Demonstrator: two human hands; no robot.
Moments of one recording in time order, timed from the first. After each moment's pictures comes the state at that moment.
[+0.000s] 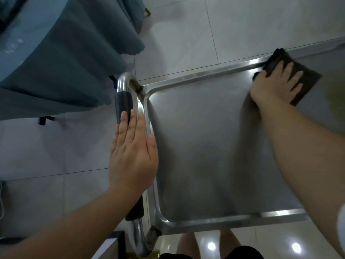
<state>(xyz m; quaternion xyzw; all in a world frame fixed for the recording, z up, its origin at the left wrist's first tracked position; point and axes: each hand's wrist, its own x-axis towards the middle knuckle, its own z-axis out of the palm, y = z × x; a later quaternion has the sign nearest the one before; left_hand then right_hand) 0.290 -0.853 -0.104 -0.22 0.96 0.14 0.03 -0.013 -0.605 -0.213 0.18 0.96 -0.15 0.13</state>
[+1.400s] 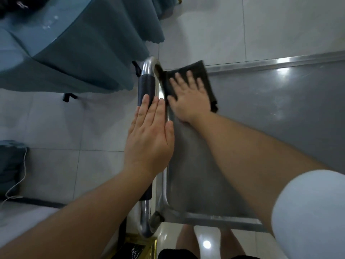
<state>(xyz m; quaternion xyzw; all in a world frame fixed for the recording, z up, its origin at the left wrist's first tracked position) 0.287 -0.850 -0.104 -0.23 0.97 0.11 0.01 0.114 -0.814 -0.212 -0.35 0.91 -0.12 0.18</state>
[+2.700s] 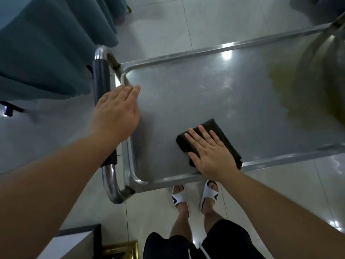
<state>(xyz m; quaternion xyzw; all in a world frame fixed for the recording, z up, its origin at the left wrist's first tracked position) 0.288 -0.837 -0.095 -0.08 1.00 0.03 0.05 0.279 -0.522 -0.231 -0.37 0.92 -0.06 0.14</state>
